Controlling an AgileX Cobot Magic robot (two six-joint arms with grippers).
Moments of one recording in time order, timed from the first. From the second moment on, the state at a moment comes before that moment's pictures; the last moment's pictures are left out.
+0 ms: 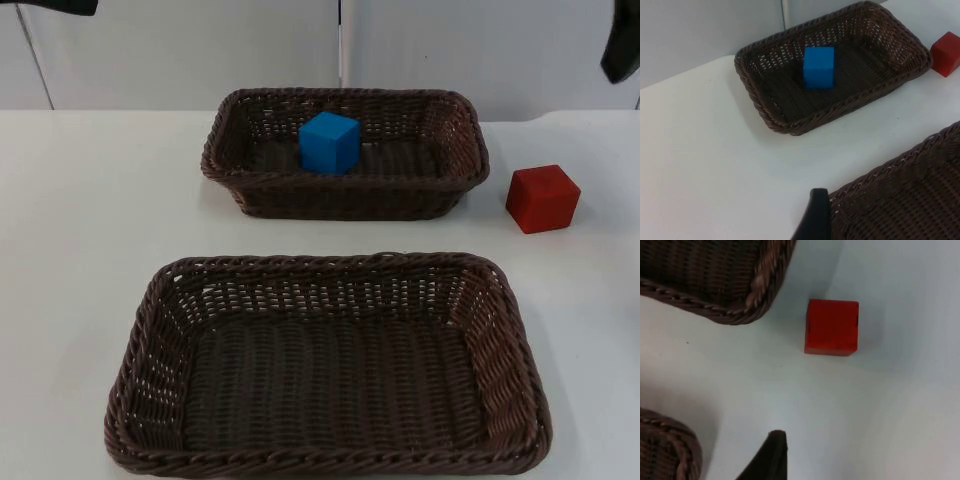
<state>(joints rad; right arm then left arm) 0.26 1.71 -1.44 -0.07 0.89 -0.02 -0.34 1.01 -0.90 -0.20 0.61 0.26</state>
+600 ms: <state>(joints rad) 0.26 2.05 -1.61 -0.10 0.79 0.03 -0.34 1.01 -0.90 -0.19 0.61 0.26</state>
